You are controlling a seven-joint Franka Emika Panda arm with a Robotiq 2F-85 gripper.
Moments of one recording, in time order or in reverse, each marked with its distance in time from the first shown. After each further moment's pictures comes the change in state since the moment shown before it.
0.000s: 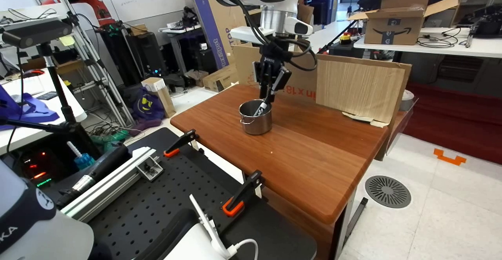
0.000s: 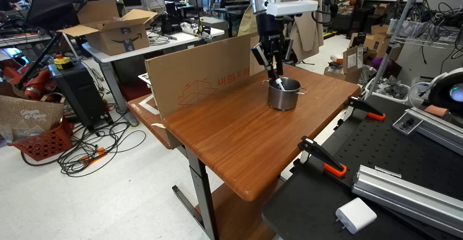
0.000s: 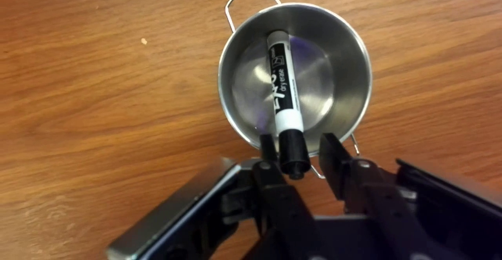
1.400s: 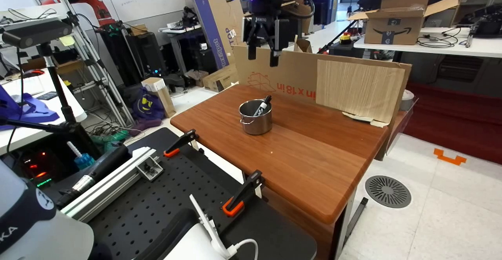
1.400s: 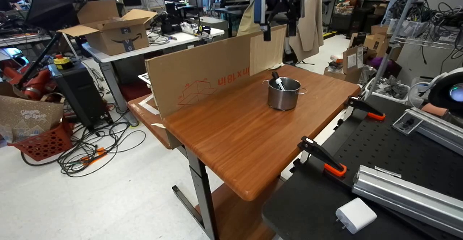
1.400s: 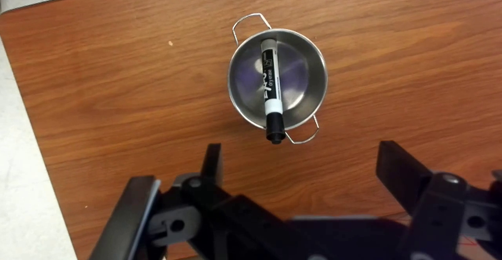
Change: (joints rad) arm -0.006 -0.253 0.011 -0.114 -0.003 -0.029 -0.004
